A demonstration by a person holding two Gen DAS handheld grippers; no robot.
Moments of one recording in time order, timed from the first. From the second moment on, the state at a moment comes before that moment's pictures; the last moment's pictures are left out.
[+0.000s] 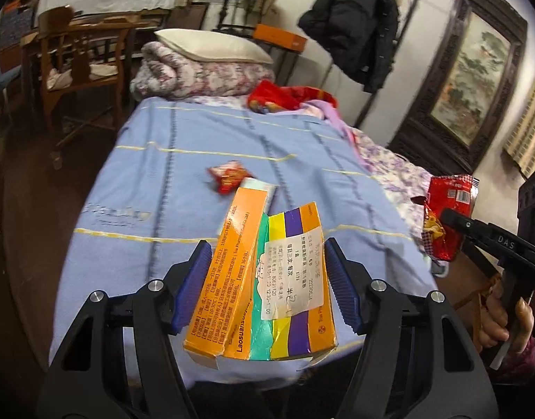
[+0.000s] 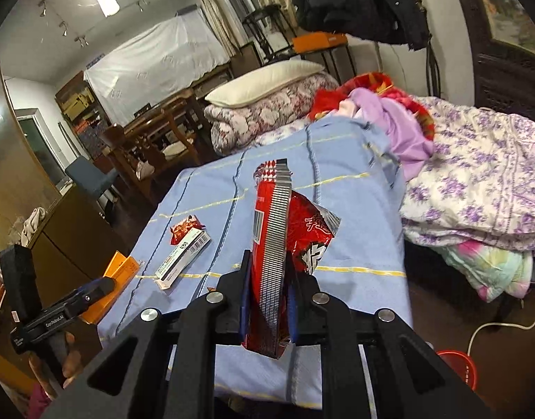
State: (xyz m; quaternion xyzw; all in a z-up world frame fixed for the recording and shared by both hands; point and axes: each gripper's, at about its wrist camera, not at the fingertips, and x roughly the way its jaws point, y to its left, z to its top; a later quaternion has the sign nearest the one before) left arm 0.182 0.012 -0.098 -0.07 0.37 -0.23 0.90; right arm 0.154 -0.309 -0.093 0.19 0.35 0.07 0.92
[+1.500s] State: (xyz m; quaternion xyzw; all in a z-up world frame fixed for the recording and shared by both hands) left arm 0.101 -0.338 -0.157 0.14 0.44 -0.49 0.74; right arm -0.010 -0.565 -0.226 0.39 0.41 -0.14 0.82
